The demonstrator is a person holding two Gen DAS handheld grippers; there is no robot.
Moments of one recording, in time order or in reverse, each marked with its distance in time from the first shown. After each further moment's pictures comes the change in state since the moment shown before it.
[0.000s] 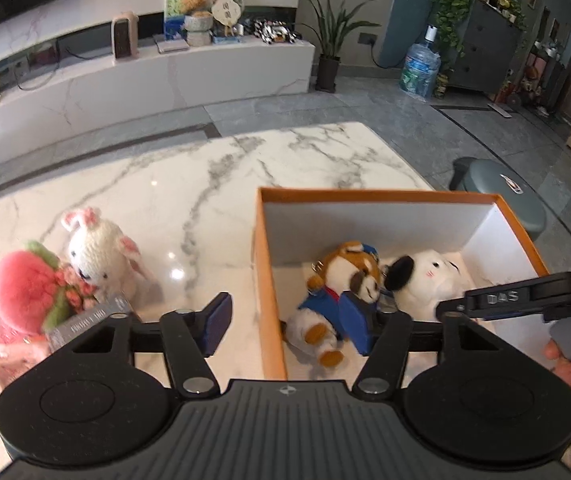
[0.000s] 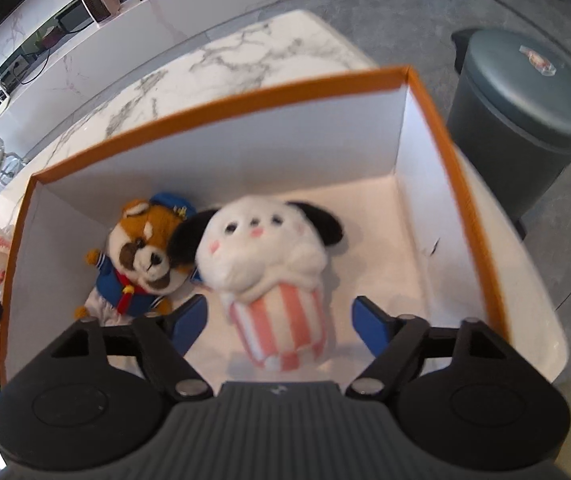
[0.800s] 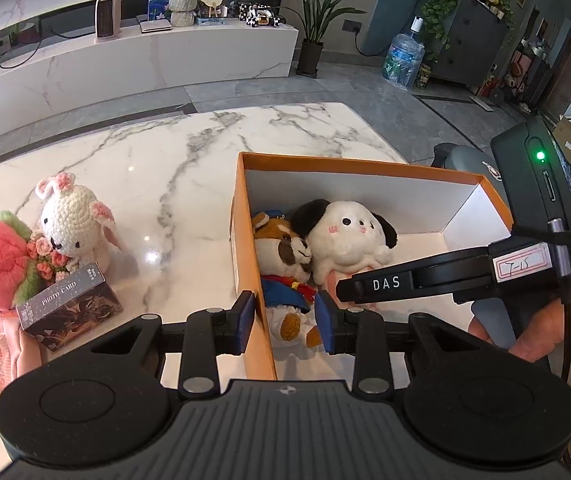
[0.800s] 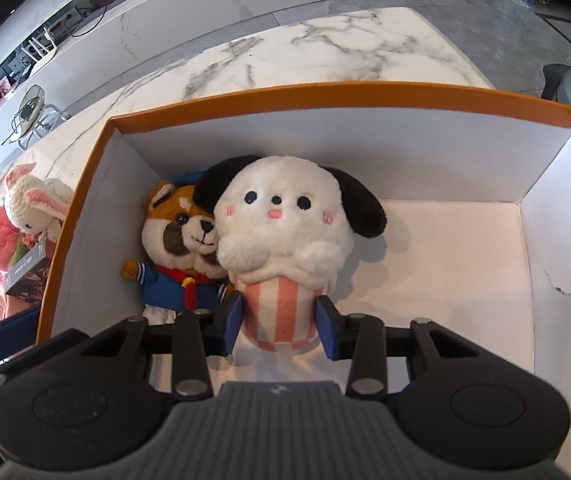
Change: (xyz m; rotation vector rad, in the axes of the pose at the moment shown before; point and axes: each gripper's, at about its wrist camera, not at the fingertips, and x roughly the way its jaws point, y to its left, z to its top) left arm 0.009 0.002 -0.015 -0.017 0.030 -0.069; right arm 0.029 0.080 -0.001 -0.166 0.023 0.061
